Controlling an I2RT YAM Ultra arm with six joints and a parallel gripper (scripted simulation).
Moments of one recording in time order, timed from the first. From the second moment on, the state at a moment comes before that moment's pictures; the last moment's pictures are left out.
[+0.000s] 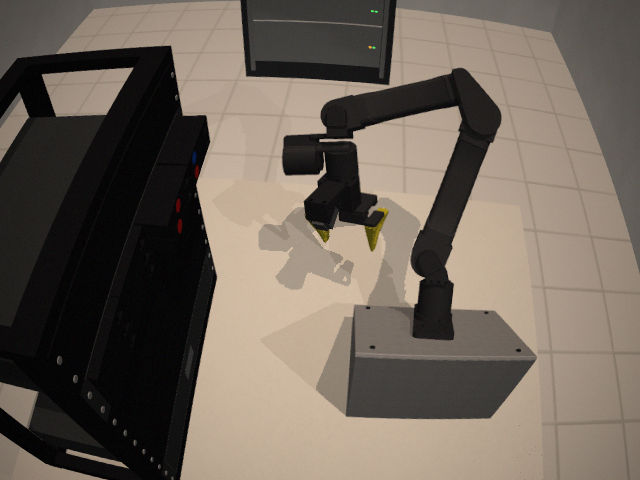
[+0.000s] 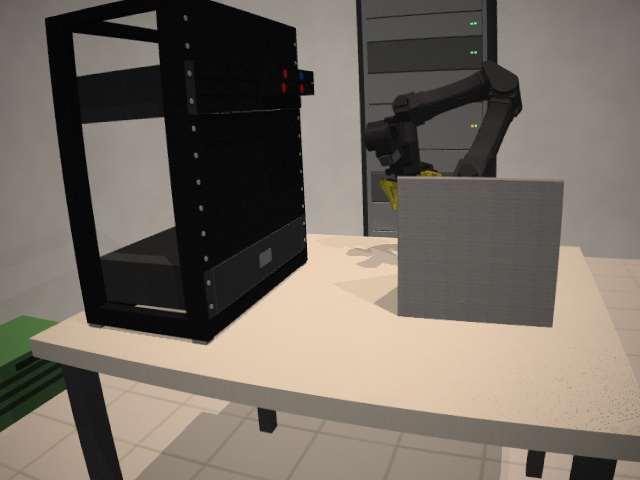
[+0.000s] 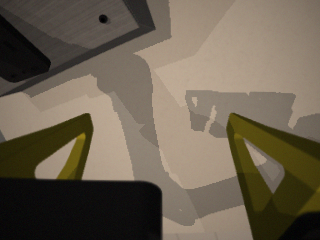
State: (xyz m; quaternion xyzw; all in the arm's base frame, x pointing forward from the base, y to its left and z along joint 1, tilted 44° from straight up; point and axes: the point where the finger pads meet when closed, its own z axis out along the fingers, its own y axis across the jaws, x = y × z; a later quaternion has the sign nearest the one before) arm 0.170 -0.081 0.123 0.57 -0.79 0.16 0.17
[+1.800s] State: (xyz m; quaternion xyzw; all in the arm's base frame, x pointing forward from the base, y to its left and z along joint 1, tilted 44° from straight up) arm 0.179 -0.032 0.141 0.48 -0.88 0.08 0.02
